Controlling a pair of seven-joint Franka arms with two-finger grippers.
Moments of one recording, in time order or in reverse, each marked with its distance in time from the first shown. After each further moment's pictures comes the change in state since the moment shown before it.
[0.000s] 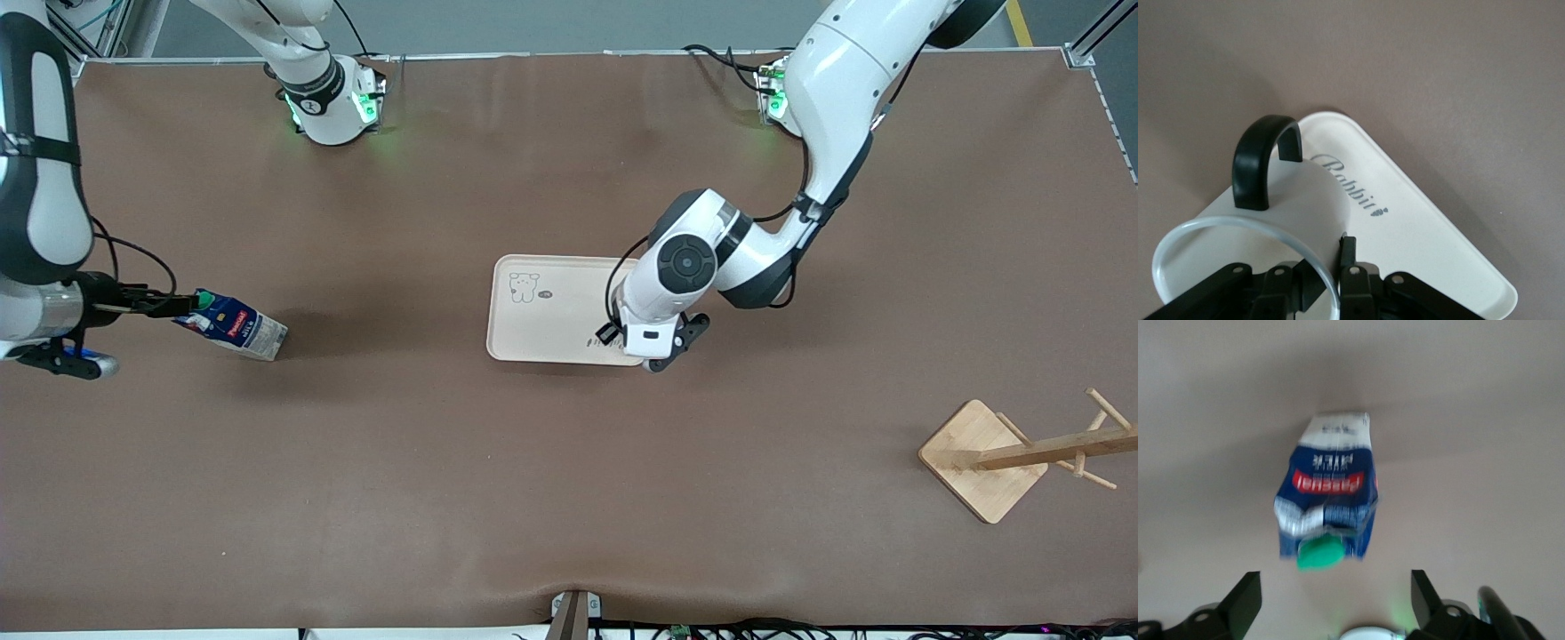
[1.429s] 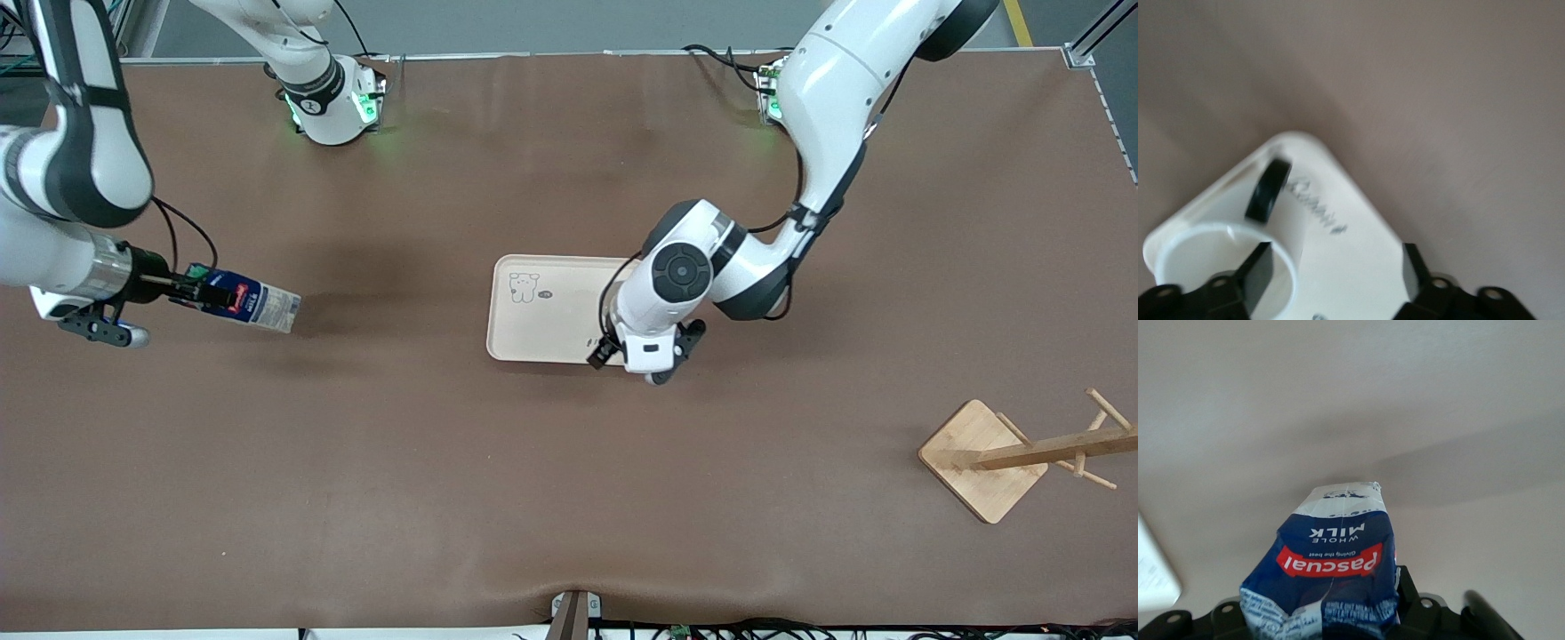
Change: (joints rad) left arm -0.022 0.004 0.060 0.107 0.051 -0.019 -0.104; right arm 0.034 -0.207 0.026 -0.232 0.128 0.144 0.024
